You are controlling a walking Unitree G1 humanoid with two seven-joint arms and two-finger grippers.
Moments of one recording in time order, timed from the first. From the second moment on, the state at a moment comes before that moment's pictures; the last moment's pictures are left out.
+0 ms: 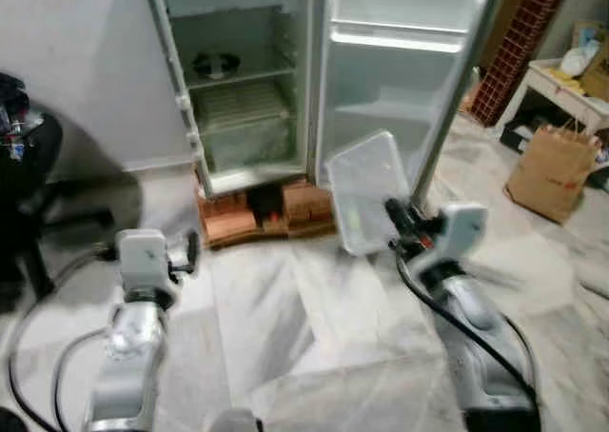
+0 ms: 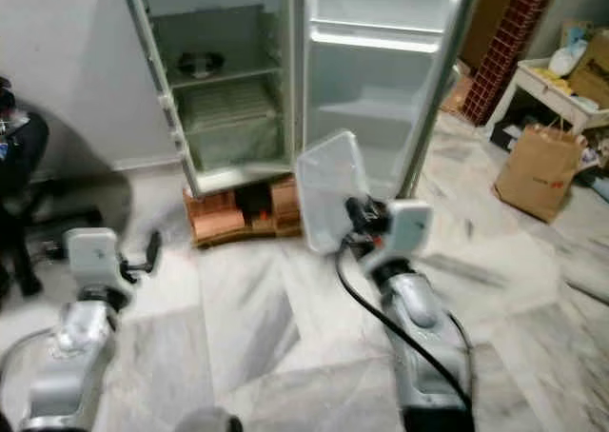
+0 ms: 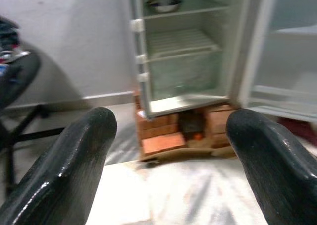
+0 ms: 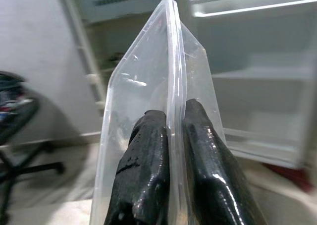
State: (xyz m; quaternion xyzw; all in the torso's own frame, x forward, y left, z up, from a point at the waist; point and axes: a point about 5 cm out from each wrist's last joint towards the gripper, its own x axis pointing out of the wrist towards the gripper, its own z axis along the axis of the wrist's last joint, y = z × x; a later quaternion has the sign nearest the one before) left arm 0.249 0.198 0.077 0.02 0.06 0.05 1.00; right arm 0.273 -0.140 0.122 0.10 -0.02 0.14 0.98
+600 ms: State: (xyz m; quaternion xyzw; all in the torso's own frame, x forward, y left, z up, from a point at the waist) left arm 0.252 0.202 0.079 0.03 0.06 0.06 1.00; right arm 0.273 -0.130 0.121 0.09 -0.02 0.17 0.98
